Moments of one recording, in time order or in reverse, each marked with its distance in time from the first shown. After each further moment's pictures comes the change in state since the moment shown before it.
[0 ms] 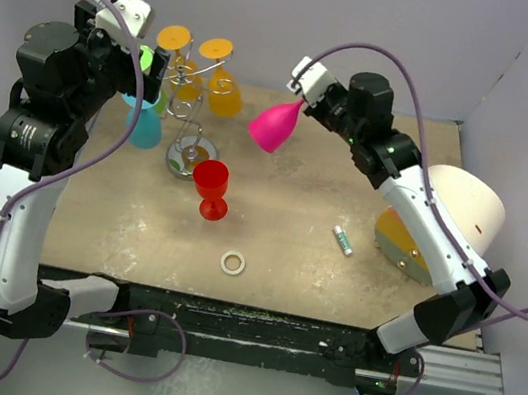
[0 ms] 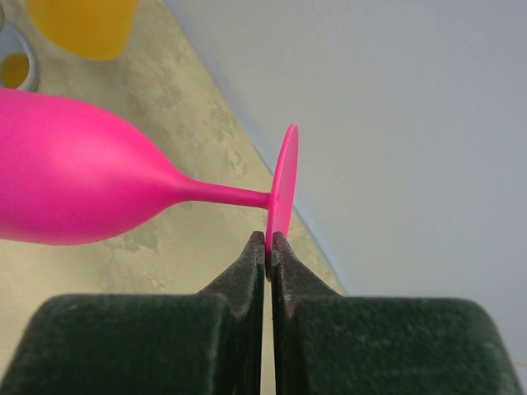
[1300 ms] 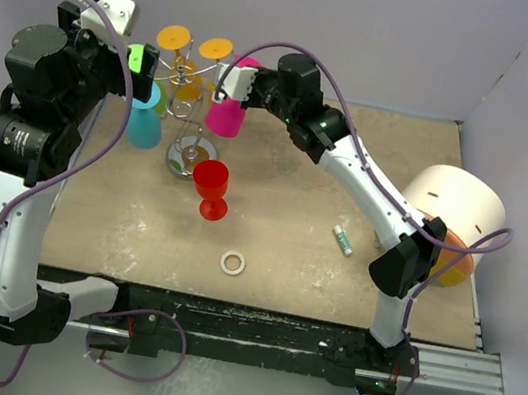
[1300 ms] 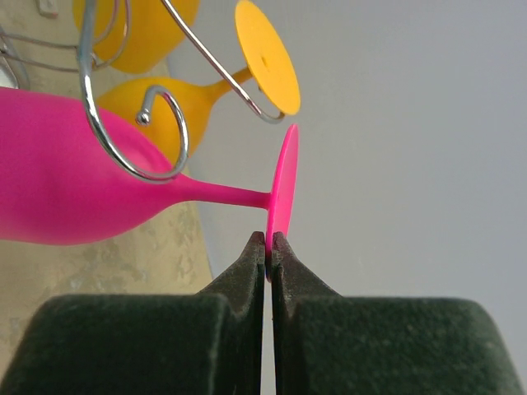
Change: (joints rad) left arm 0.053 -0.025 -0.004 -0.001 -0.016 -0.043; right arm 0.206 0.393 0.356 0.071 0.003 -0.394
